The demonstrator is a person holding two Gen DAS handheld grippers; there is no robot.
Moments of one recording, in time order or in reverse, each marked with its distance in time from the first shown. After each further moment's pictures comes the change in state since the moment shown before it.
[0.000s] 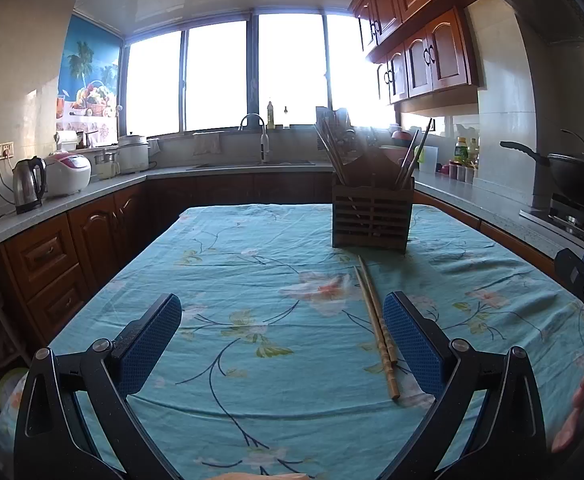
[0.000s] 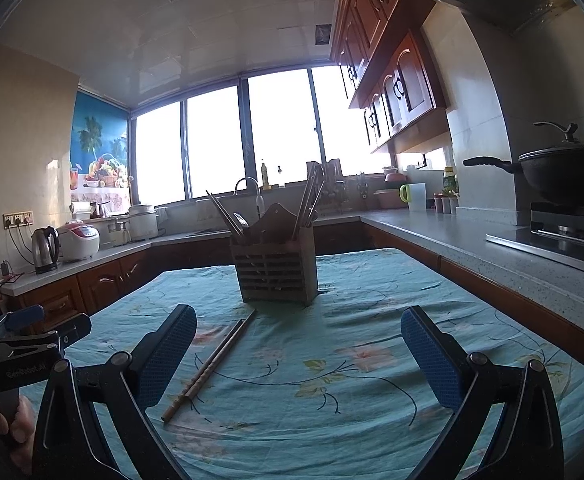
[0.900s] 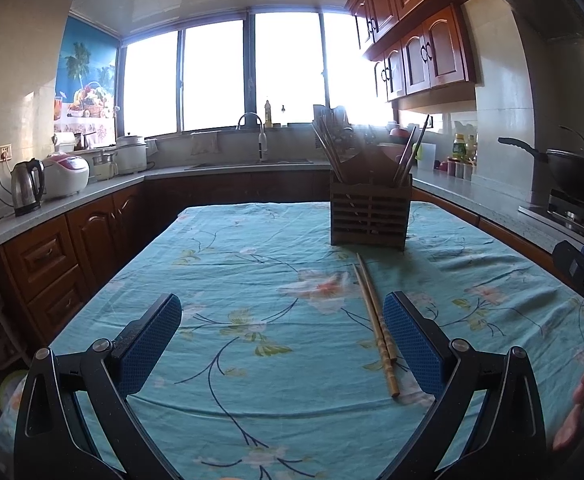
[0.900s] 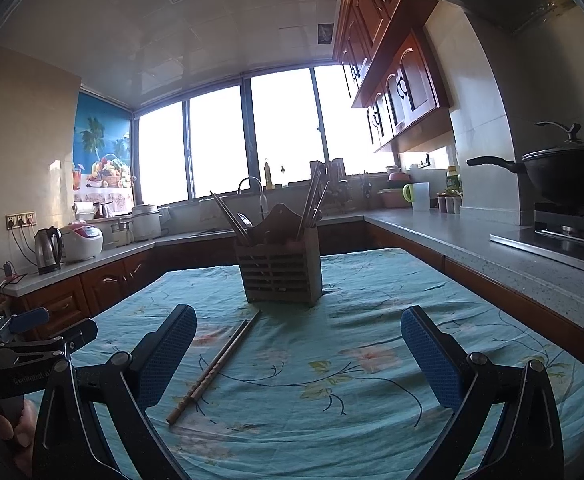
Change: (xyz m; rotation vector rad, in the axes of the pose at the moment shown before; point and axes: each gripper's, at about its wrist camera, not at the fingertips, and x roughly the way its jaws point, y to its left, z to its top) left arm 0.001 -0.004 -0.002 0.013 0.005 0.000; right arm -0.002 0.005 0.001 0.001 -0.001 0.009
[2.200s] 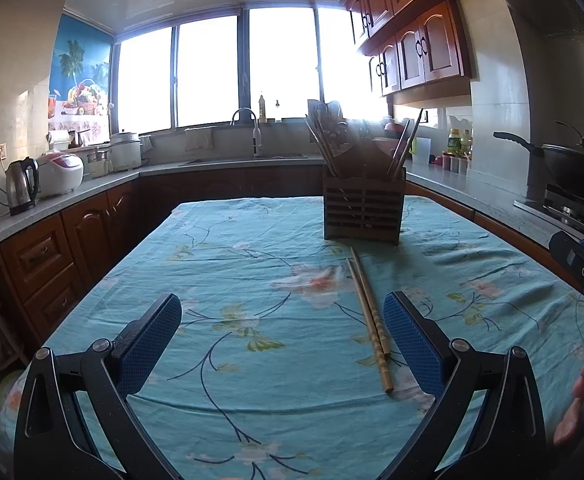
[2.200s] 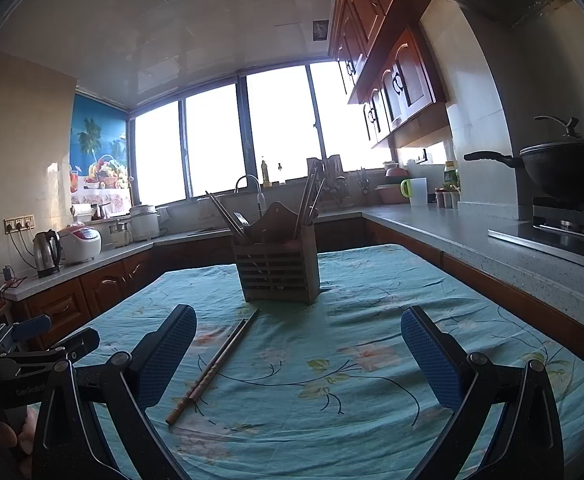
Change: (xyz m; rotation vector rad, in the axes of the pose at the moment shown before) left arm 0.002 -0.002 -0.003 0.006 0.018 -0.020; right arm 0.000 -0.002 0.002 0.018 0.013 -0.005
